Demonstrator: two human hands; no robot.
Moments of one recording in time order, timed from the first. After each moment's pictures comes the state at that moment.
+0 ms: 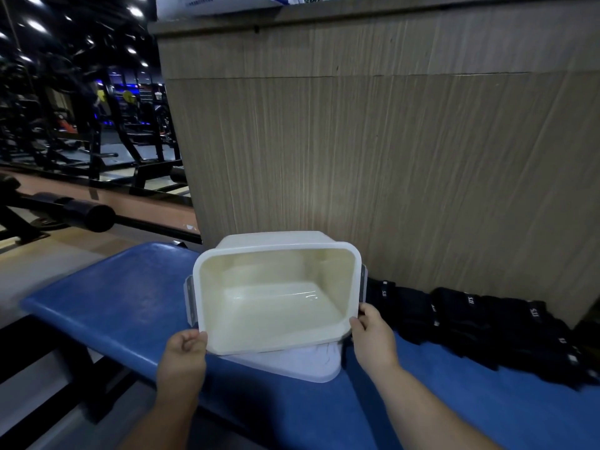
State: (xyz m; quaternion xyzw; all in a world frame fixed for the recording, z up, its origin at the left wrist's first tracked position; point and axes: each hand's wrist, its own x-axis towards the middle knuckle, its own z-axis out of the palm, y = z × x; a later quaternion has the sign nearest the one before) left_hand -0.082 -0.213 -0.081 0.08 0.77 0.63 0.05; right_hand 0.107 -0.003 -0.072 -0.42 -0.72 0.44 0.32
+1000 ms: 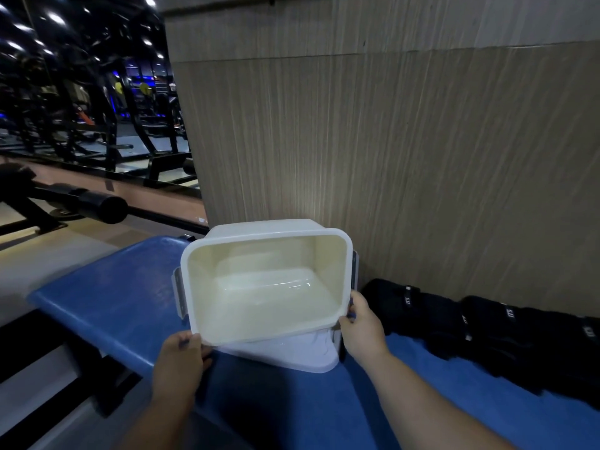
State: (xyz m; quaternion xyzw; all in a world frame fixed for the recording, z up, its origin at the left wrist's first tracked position) left_hand -0.113 -0.208 -0.081 0.05 0.74 0.65 0.13; right_hand 0.048 0.013 -0.076 -0.36 -0.75 0.47 0.28
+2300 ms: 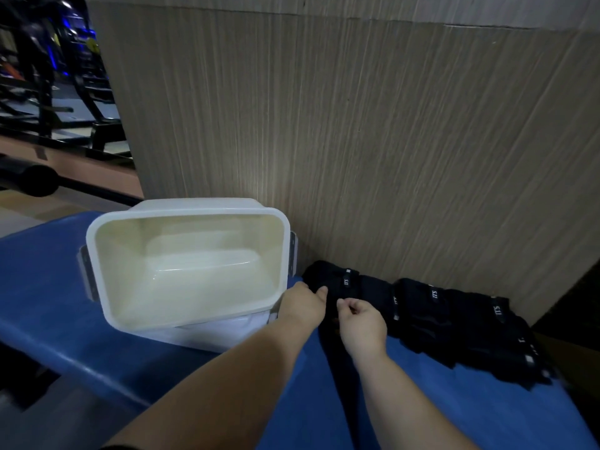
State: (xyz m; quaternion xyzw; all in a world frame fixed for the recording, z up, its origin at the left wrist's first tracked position) left_hand 0.031 0.017 -0.052 0.31 0.86 0.34 0.22; right_hand 0.130 0.057 -0.078 -0.53 -0.65 0.42 0.35
